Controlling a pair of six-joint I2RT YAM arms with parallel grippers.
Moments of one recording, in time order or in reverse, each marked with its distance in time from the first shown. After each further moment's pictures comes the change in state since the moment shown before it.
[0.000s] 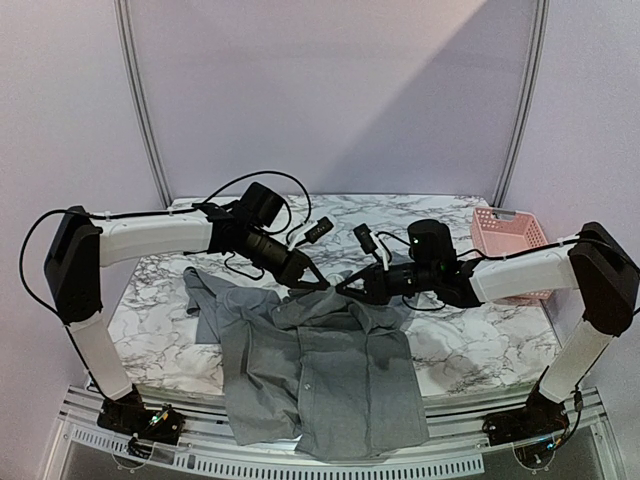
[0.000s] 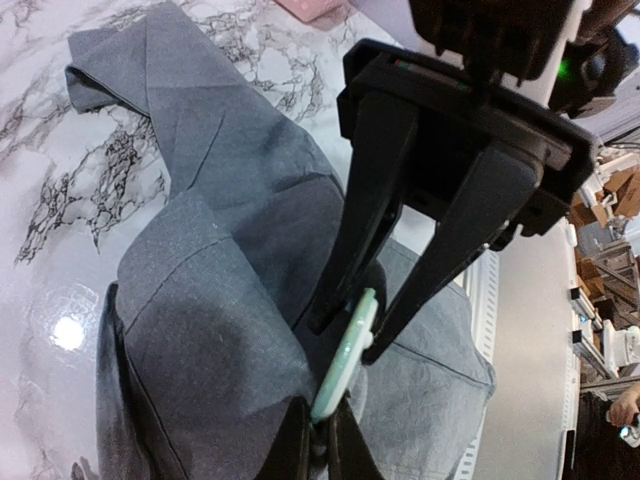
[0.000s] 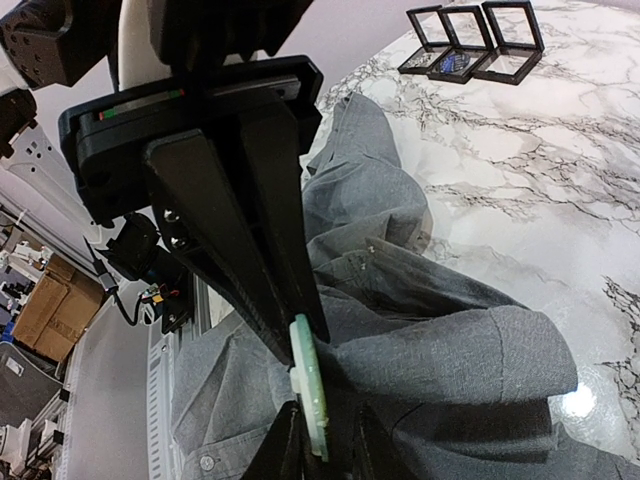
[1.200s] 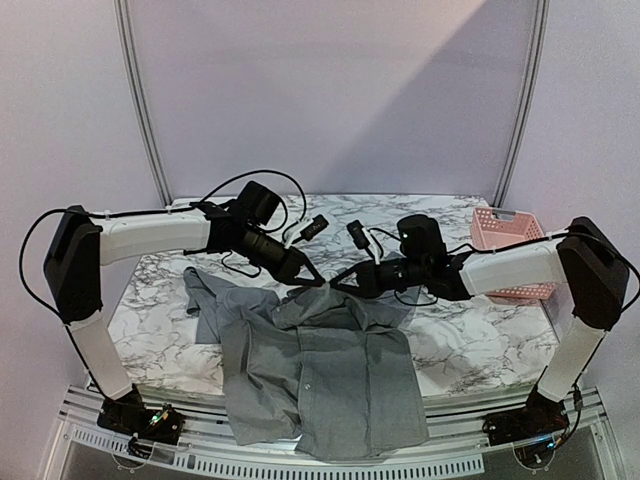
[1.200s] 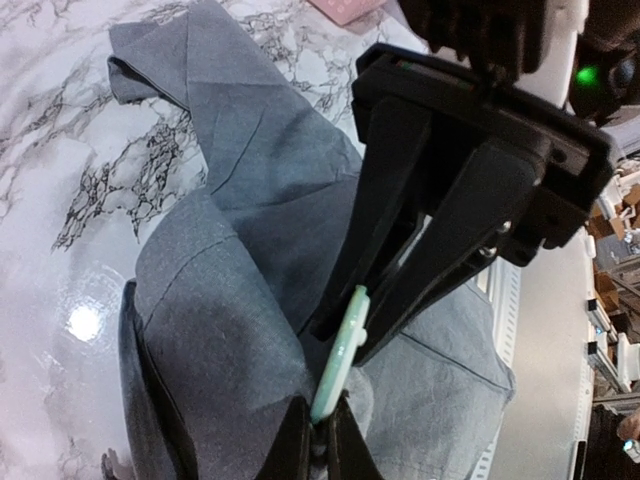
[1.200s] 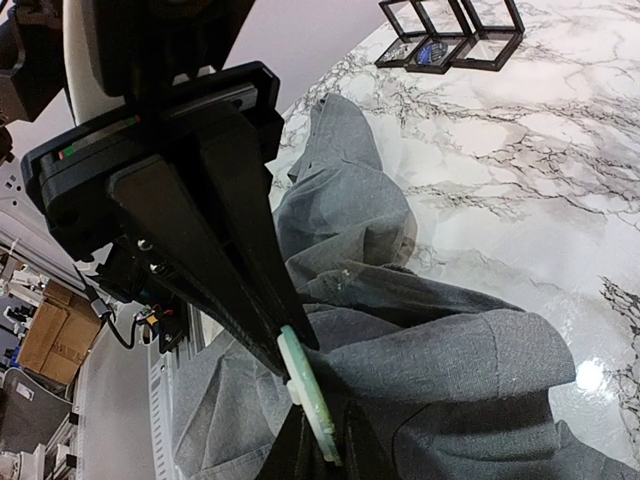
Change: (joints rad) left arm 0.014 0.000 -0.001 -0.004 -0.043 0.002; right arm -0.003 0.070 0.090 -0.055 0.043 0.060
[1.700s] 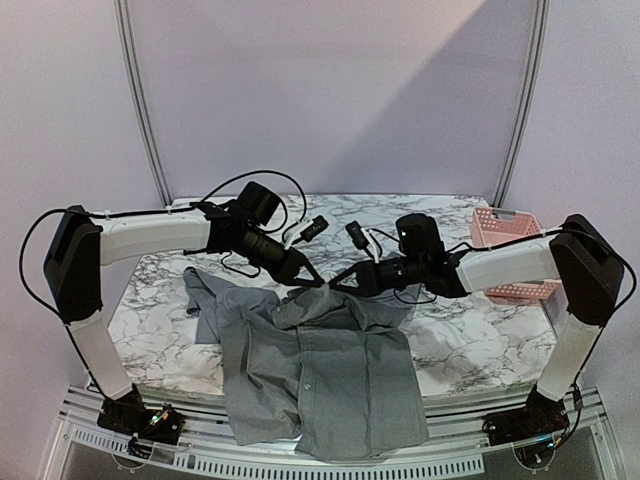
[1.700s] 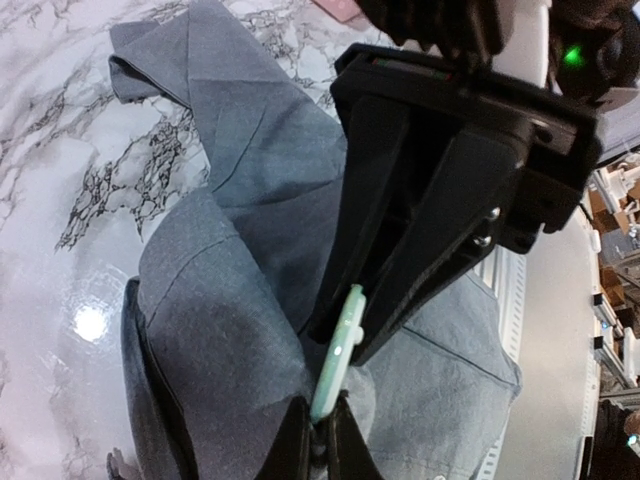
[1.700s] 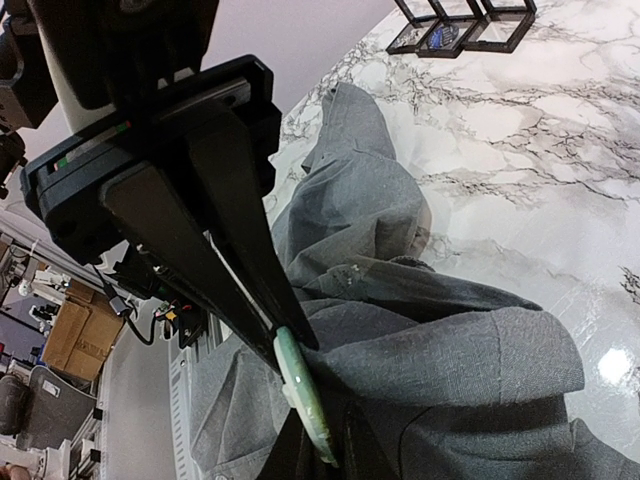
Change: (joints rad) left arm -0.001 0.000 -0.001 -0.007 -0.006 0.024; right arm -0.022 0.038 0.025 0.000 -0.079 0.038
